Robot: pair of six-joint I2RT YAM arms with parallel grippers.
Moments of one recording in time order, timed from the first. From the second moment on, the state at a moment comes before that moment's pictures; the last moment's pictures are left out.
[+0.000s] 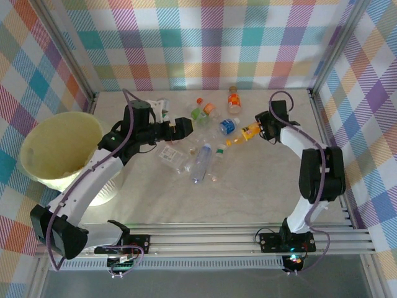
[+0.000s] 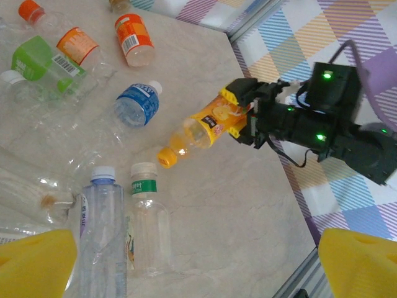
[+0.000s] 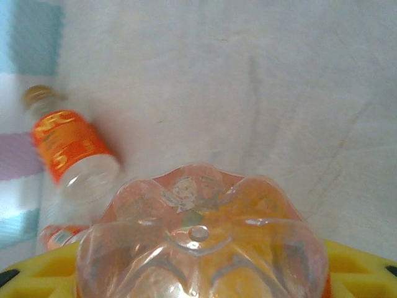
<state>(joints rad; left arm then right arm) -0.47 1.26 1.25 -0.49 0.37 -0.56 0.12 1.72 1.16 -0.21 -0.01 1.15</state>
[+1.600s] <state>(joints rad) -0.61 1.52 1.24 -0.01 0.84 -0.51 0.37 1.32 0.98 0.39 -0.80 0.84</state>
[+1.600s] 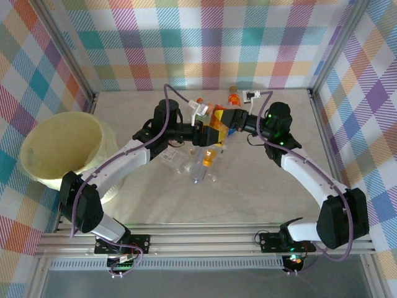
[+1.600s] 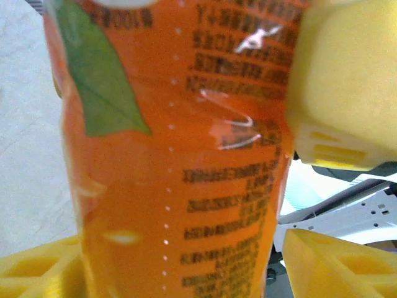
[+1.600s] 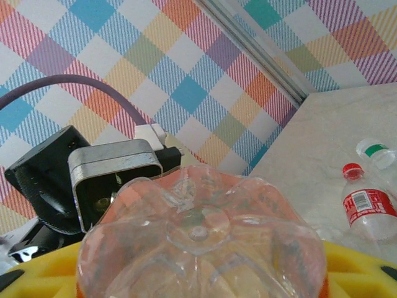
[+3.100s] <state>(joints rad) -0.62 1.36 1.31 -0.56 -0.09 -0.39 0.39 1.19 0.86 0.21 -0.51 0.55</state>
